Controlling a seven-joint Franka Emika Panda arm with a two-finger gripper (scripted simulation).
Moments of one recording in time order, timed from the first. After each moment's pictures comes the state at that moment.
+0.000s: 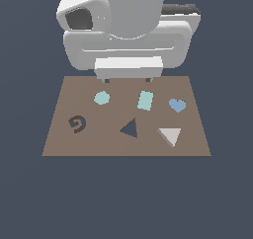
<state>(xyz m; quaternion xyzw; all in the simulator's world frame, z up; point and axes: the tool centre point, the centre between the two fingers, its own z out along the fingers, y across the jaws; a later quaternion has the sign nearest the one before) 0.007 0.002 0.187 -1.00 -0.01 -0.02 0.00</state>
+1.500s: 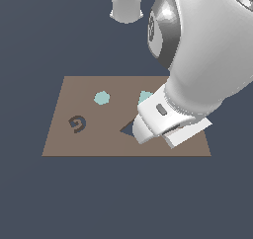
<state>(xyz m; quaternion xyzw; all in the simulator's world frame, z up) 0.076 0.109 0.074 -0.97 -0.25 0.00 0.00</state>
